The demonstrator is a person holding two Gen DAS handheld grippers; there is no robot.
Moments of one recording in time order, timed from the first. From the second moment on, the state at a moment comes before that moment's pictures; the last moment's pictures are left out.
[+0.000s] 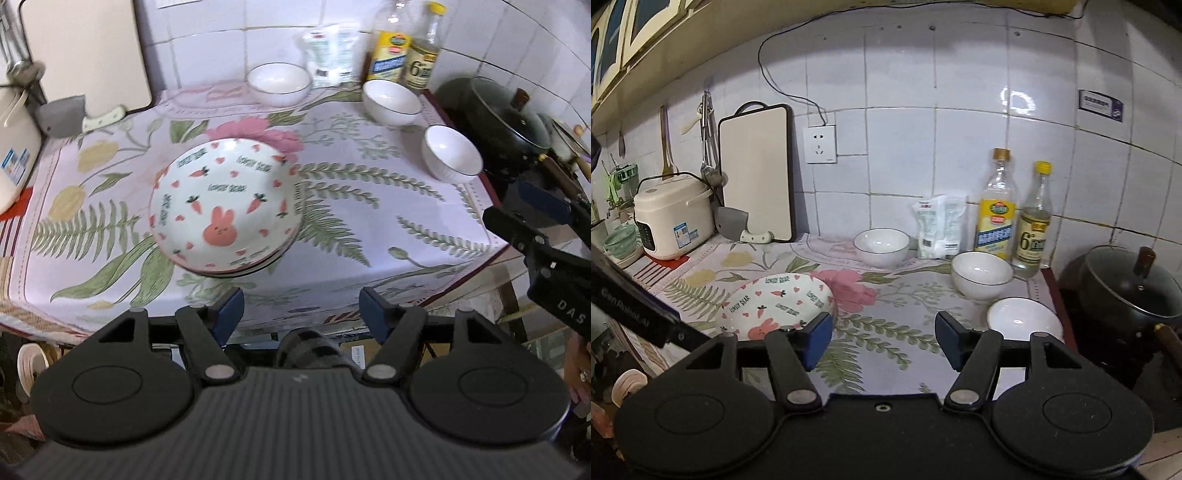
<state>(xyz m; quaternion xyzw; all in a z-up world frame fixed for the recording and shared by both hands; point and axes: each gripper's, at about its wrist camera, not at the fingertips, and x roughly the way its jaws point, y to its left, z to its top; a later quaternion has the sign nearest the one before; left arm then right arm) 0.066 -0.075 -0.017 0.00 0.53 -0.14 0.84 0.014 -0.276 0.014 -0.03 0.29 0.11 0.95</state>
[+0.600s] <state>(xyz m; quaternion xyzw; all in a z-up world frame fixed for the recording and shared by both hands) 0.093 -0.159 -0.027 0.05 0.50 -0.17 0.85 0.007 -0.338 -0.003 -0.02 0.25 0.09 0.96</state>
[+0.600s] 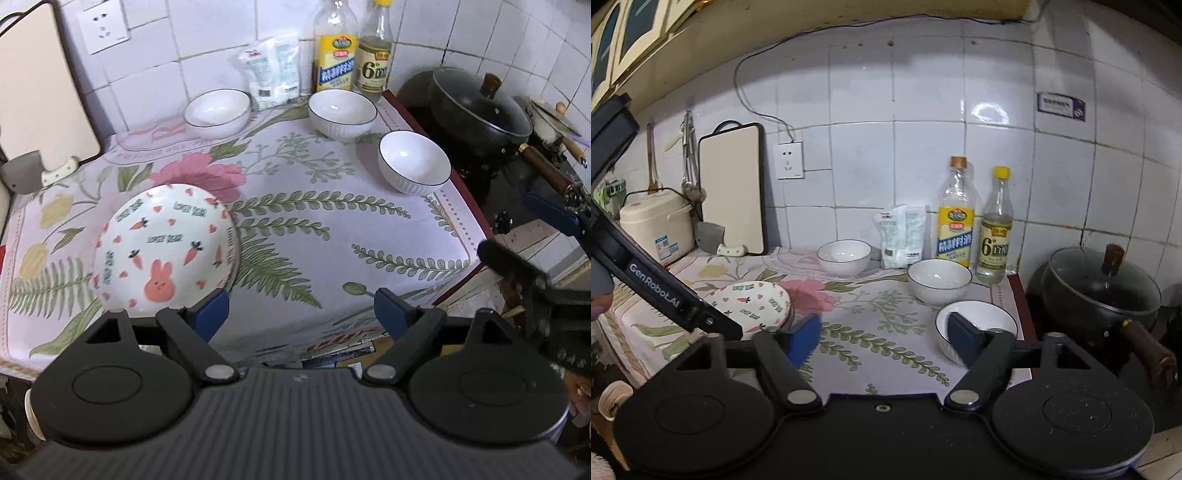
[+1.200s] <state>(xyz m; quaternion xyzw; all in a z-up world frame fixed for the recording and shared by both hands) 0.156 -0.239 -0.075 0.00 0.46 -0.16 0.88 0.086 -0.405 -0.125 -0.03 0.30 0.03 0.95</state>
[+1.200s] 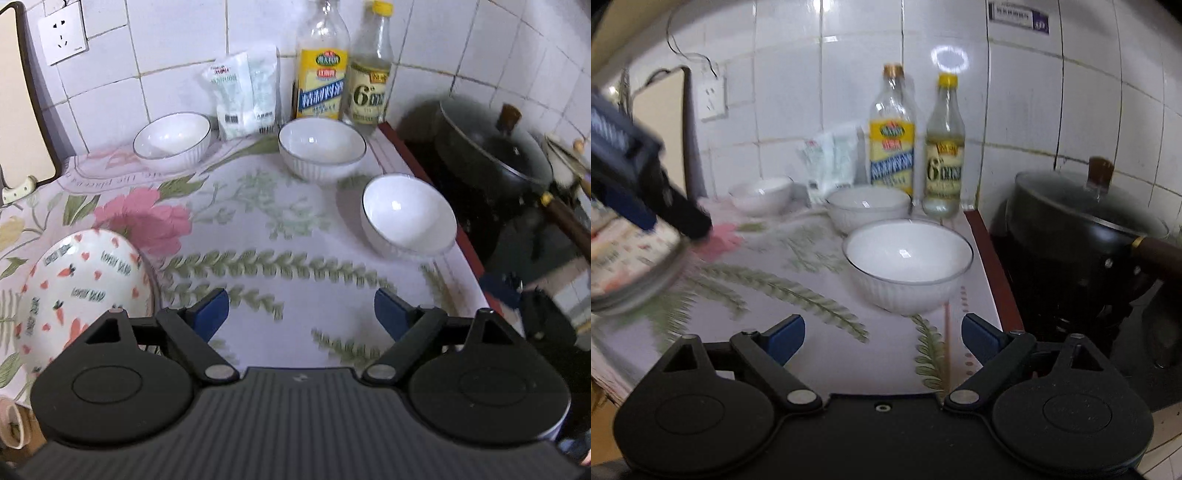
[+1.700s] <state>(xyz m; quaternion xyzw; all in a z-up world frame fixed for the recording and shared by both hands) 0.224 -0.274 -0.121 -0.15 0.49 -0.19 0.84 0.154 -0.422 -0.166 -0.02 0.33 0.05 0.94</state>
